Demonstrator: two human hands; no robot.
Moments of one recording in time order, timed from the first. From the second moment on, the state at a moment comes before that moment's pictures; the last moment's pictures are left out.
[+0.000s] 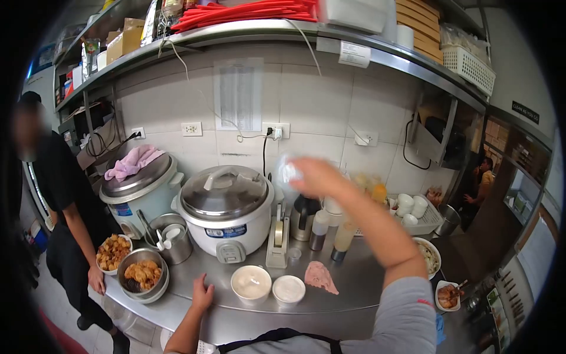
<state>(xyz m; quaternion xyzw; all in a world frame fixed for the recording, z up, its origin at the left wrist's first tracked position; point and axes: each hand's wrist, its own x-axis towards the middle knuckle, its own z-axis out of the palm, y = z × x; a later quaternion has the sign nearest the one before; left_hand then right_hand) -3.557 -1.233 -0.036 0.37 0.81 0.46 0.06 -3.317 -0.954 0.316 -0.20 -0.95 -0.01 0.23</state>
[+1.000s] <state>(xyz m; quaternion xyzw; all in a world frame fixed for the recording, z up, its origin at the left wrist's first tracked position) -3.579 -1.240 -0.050 0.51 0.76 0.40 0.02 -3.458 -0.905 0.628 -0.36 -0.61 -0.44 0.56</state>
